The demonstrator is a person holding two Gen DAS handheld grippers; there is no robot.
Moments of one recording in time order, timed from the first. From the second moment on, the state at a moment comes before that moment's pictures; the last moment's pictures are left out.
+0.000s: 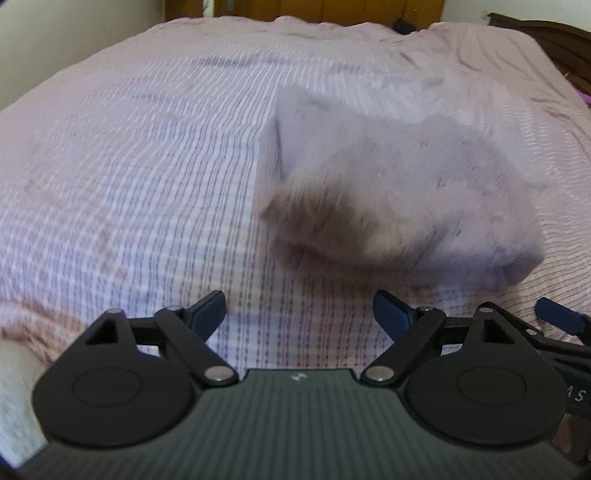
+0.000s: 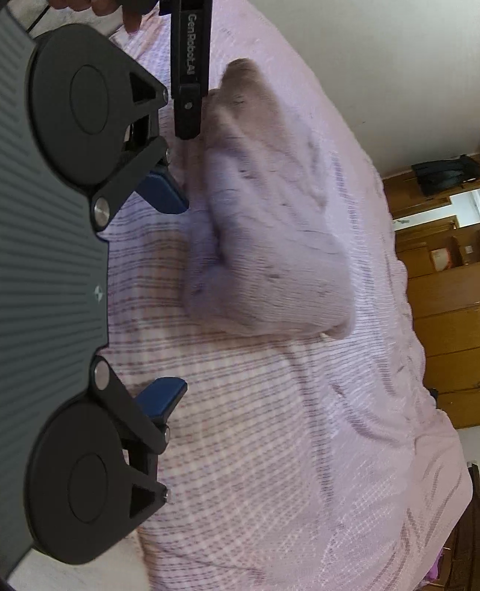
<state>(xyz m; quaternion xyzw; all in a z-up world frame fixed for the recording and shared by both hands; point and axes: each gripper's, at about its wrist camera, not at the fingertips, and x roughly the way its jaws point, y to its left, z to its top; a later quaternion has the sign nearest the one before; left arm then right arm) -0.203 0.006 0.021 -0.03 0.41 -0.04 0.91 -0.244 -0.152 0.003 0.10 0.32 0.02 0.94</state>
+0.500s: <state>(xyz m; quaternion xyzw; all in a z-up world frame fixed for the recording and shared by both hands) -0.205 -0.011 0.001 0.02 0.41 -0.03 0.91 -0.234 -0.138 -0.022 0.05 0.33 0.00 0.94</state>
